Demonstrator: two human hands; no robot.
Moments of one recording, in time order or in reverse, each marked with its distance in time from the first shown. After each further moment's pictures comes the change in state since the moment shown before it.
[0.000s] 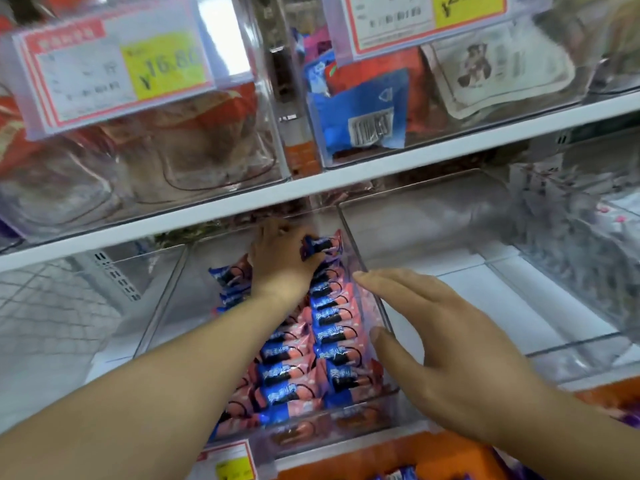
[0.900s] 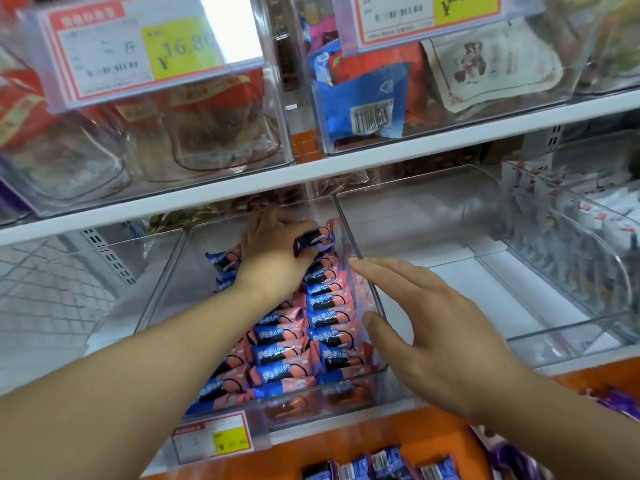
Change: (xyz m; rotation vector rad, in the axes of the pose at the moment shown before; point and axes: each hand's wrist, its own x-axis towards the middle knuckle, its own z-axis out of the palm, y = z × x) left_hand -0.018 0.000 -0.026 -0.048 -0.081 0.110; right_hand -0.002 -0.006 -0.002 0.000 -0.036 0.005
